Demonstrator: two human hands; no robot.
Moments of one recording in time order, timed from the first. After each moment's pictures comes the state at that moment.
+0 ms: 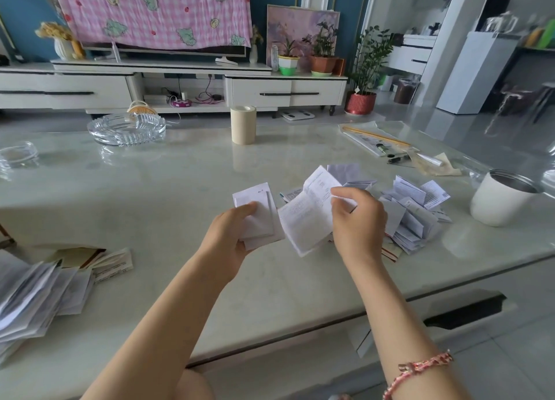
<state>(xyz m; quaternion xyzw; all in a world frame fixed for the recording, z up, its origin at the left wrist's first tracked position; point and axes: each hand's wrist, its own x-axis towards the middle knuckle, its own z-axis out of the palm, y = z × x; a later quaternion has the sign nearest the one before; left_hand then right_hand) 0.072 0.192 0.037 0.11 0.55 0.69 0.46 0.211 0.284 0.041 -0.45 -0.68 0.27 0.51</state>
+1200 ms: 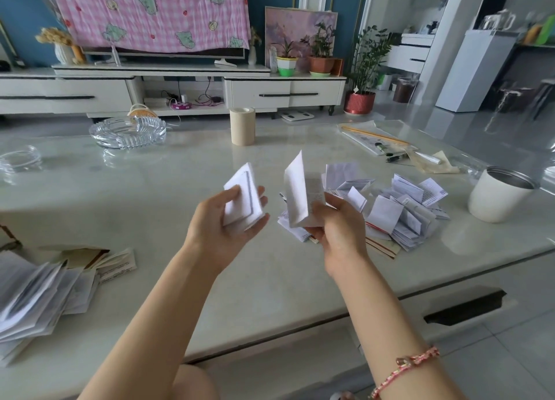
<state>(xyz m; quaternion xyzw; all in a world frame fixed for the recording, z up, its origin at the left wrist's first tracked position) 0.069 0.177 0.055 0.09 0.40 0.76 0.50 0.193 0.269 0.039 -0.39 -0.44 0.67 0.45</state>
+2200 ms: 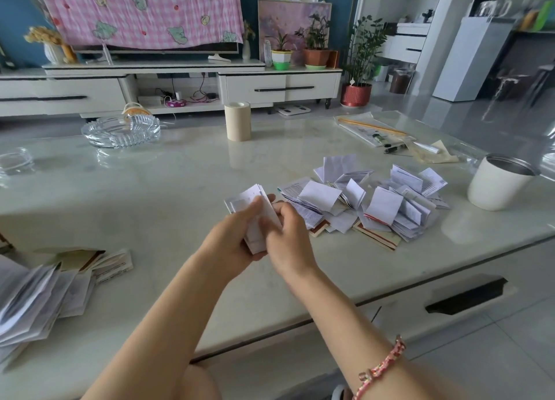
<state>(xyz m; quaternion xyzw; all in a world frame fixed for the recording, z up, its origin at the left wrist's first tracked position) 0.083 0.187 0.037 0.16 0.52 0.65 0.53 0.161 0.226 0.022 -0.36 -0.69 0.50 0.37</state>
